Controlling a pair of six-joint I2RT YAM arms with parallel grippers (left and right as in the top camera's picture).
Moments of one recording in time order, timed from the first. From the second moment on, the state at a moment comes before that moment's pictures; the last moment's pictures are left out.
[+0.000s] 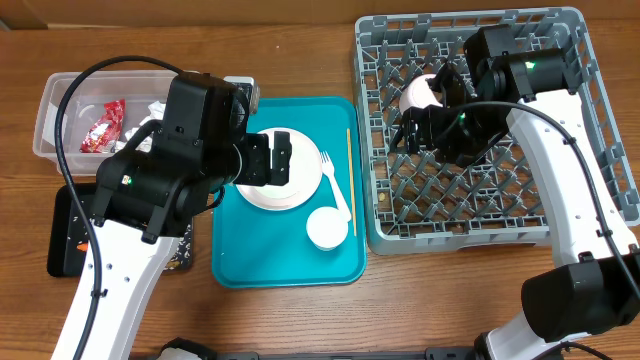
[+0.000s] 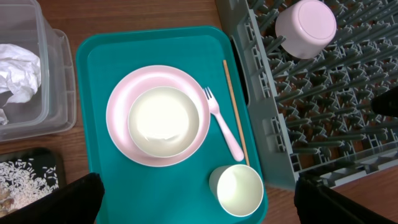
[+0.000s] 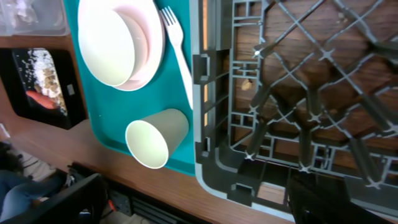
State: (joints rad) left arm -0.36 1.33 1.57 -1.15 0.07 -0.28; right arm 0.15 1.77 1.80 -1.48 -0.45 0.15
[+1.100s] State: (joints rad) left arm -0.36 1.54 1.49 -1.13 0.01 -0.28; right arm 0.15 1.77 1.80 -1.53 -0.38 0.15
